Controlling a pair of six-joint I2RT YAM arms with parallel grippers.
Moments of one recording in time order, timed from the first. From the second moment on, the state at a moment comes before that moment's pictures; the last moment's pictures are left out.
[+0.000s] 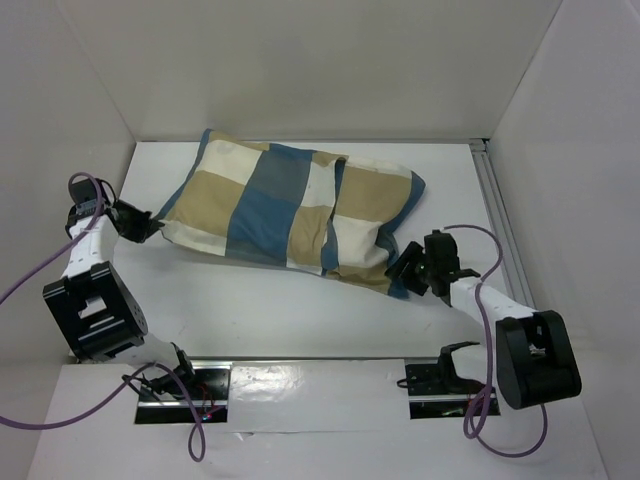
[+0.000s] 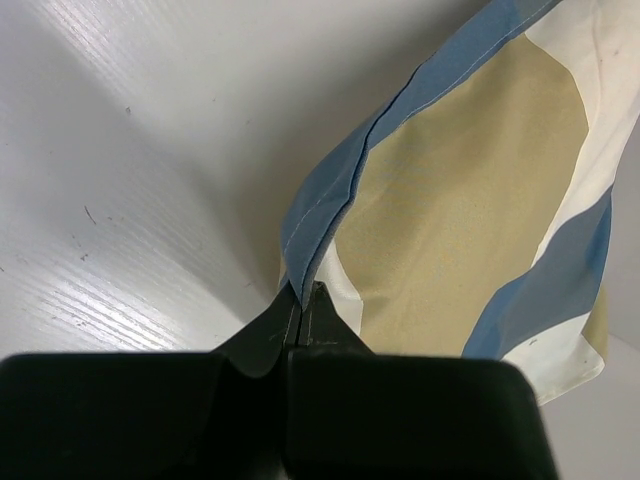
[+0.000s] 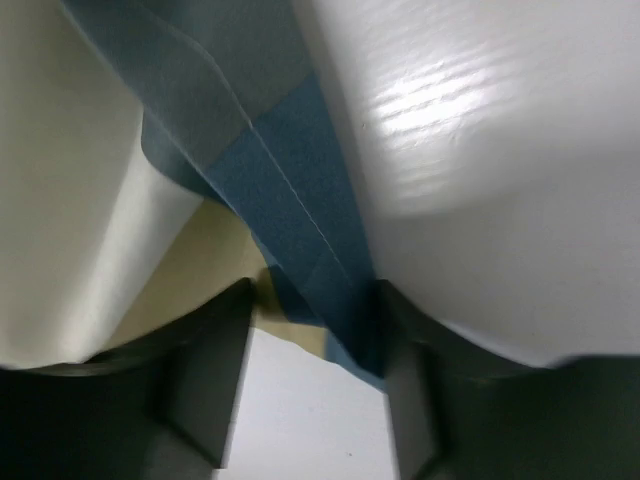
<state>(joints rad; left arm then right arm) 0.51 1.52 1.11 -0.52 0.34 -0.74 0.15 1.20 0.42 -0.09 -0.16 0.76</state>
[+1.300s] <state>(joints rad) 0.75 1.34 1.70 -0.61 1.04 -0.93 -0.08 1.00 1.51 -0.58 0.04 0.55</state>
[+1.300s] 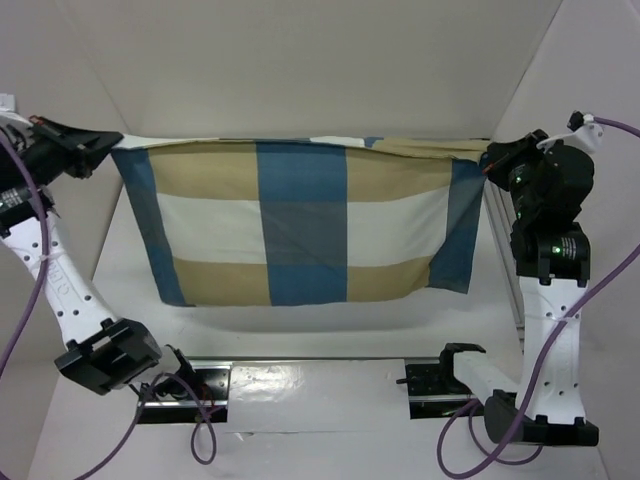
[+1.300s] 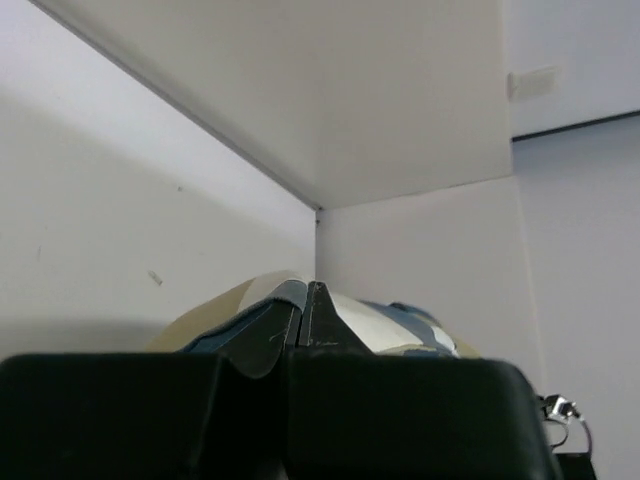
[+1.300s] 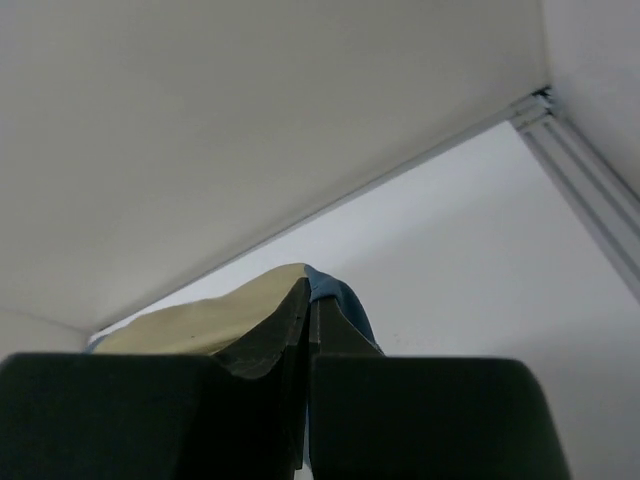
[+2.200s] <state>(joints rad) 0.80 1.19 1.71 -0.62 1.01 -0.88 -0.10 0.79 1.41 -0.54 0.12 0.56</state>
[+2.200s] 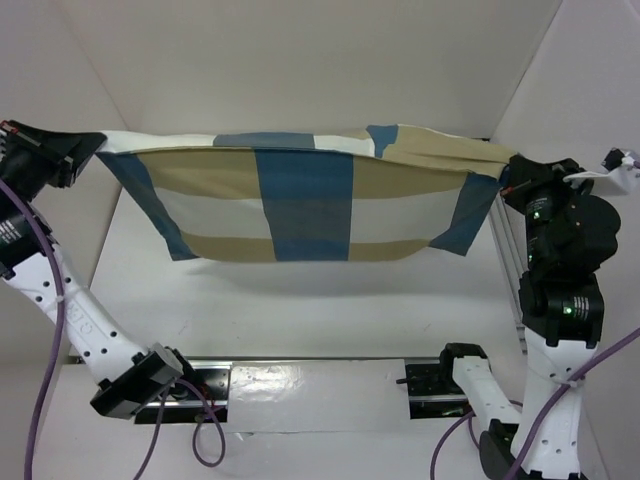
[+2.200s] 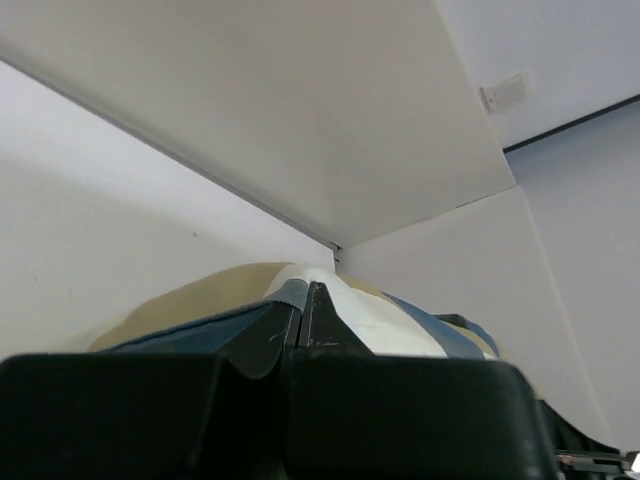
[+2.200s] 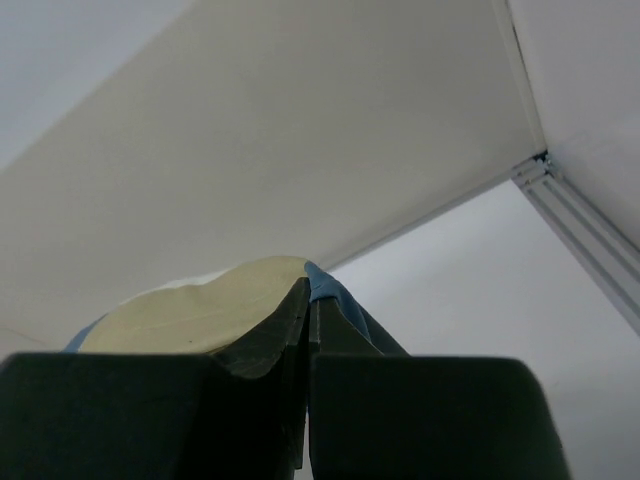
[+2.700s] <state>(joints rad) 0.38 1.56 1.90 -0.73 0.54 -0.68 -0.10 1.17 1.37 -0.34 0.11 0.55</state>
